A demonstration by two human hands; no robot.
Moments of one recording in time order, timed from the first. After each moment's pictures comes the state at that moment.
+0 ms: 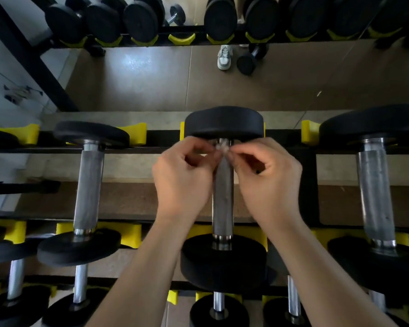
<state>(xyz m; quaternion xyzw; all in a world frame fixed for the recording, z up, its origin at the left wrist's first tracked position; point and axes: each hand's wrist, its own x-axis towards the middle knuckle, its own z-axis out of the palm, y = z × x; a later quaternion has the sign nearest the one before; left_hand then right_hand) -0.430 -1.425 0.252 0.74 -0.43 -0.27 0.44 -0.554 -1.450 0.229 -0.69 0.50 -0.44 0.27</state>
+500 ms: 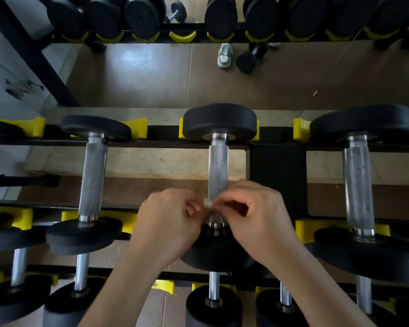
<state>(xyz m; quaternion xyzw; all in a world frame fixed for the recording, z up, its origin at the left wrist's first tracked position) -0.419 -1.363 0.262 0.77 -0.56 -0.28 0.15 -0.575 -1.403 0.238 -0.77 0.45 -0.28 0.36</state>
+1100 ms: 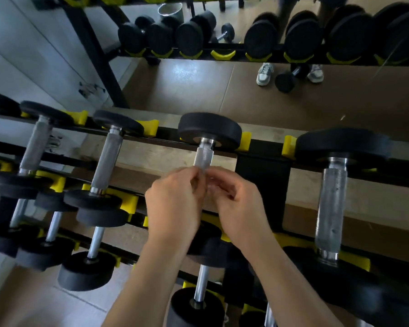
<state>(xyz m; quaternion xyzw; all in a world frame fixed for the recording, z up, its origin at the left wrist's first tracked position) -0.503 -1.380 0.272 0.85 -0.48 0.00 0.21 -0.602 -1.421 0.246 -0.64 0.40 -0.30 0.58</state>
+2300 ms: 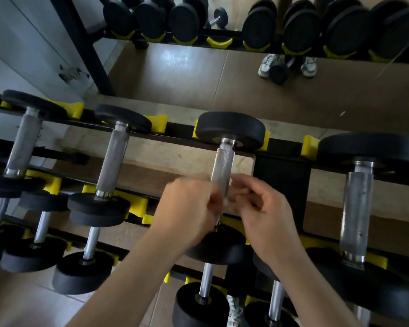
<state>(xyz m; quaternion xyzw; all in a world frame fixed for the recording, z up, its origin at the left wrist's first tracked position) -0.453 -1.373 0.267 0.75 -0.62 -0.14 0.16 -0.596 -1.411 0.249 -0.63 0.48 -0.26 0.55</state>
